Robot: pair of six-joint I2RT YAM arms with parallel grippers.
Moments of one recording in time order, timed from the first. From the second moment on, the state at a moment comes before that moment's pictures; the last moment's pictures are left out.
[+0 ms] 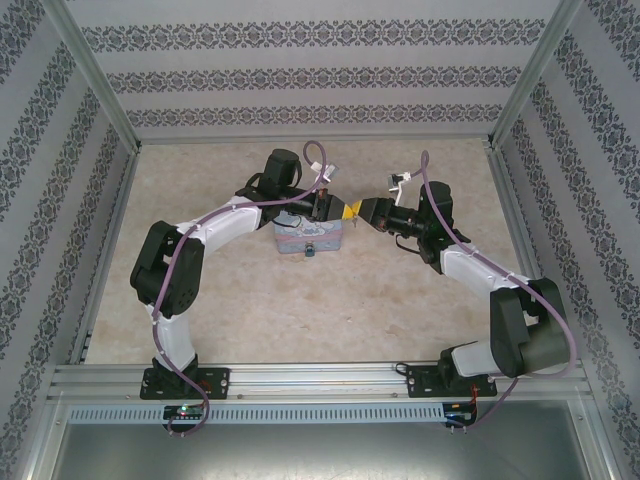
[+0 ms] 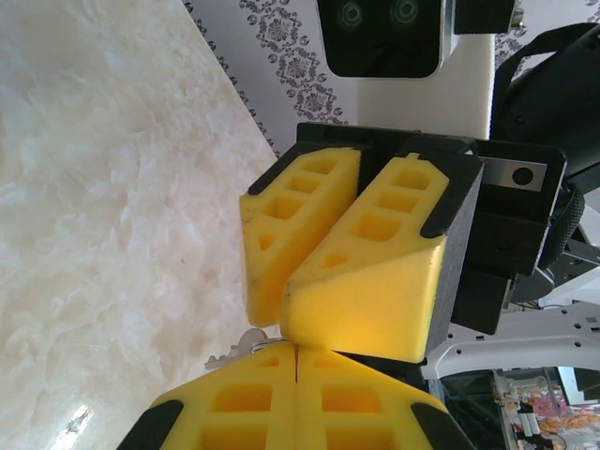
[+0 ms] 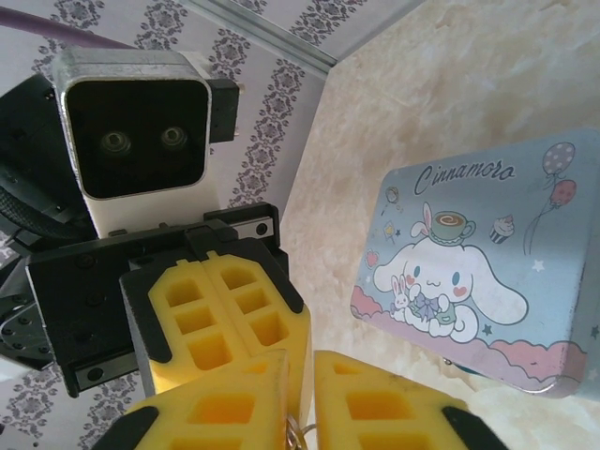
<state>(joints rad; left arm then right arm) -0.48 1.89 1.38 -0.01 1.08 -0.60 0.23 1.40 0.72 0.40 -0.86 0.89</state>
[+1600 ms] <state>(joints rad) -0.48 1.89 1.36 0.04 1.08 -0.63 0.21 1.40 0.68 0.47 -0.87 0.92</state>
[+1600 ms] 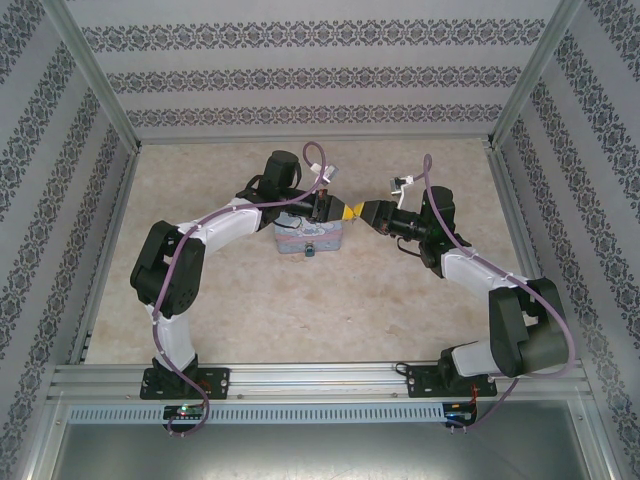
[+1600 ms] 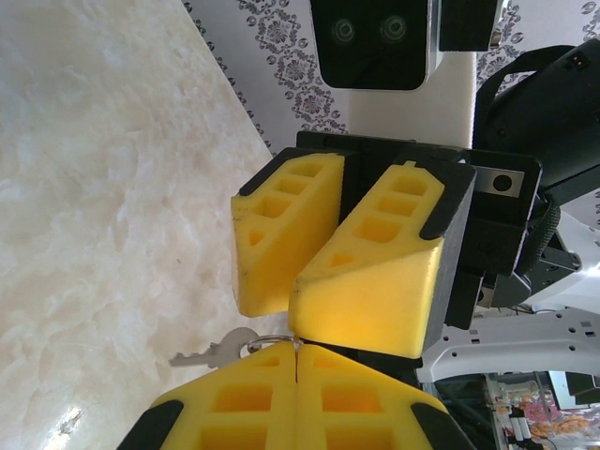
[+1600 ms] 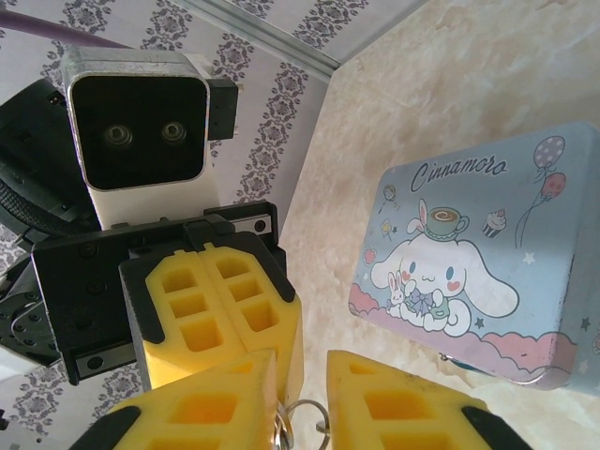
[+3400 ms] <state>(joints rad) -0.46 1.88 1.04 0.52 0.70 -1.05 0.24 1.44 0.65 0.45 -0.67 1.11</state>
